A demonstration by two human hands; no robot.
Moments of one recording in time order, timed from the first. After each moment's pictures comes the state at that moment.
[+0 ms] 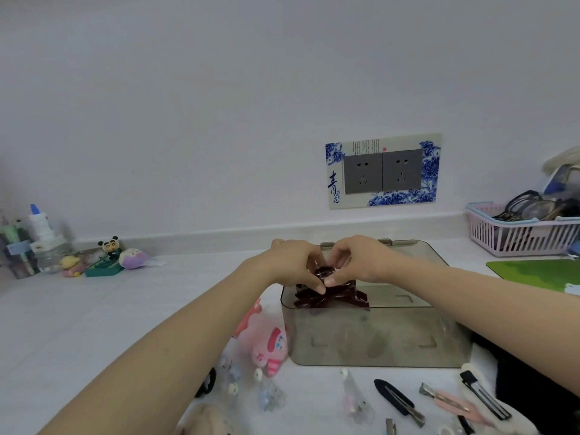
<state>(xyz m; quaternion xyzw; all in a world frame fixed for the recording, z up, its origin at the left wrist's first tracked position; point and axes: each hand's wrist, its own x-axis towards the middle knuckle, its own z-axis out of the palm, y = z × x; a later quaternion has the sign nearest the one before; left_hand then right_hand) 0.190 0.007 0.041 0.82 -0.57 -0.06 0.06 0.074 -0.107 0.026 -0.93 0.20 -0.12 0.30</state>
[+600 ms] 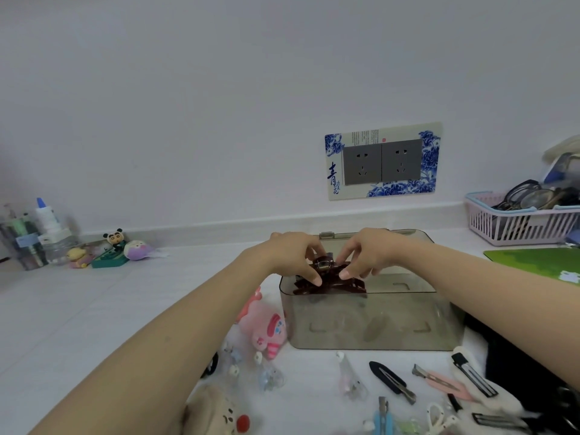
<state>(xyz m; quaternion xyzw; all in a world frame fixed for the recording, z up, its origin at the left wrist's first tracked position) 0.187 0.011 0.041 0.82 -0.56 -0.07 0.06 0.062 -0.121 0.032 -0.92 0.24 0.01 0.30</state>
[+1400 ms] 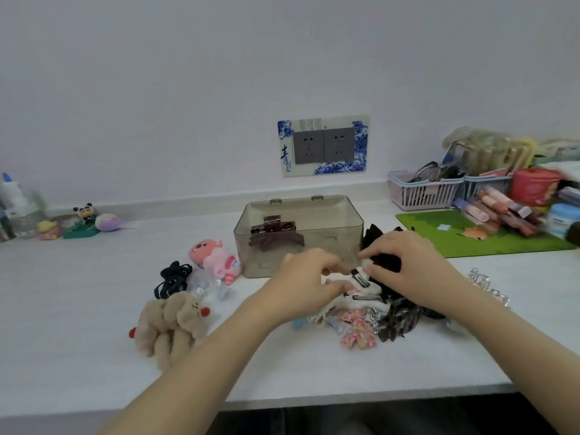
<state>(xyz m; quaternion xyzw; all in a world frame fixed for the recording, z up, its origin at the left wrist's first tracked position) -0.019 0.096 0.005 0.75 -0.62 -0.06 0.24 -0.158 -0.035 -0.006 -0.93 0.25 -0.25 0.12</state>
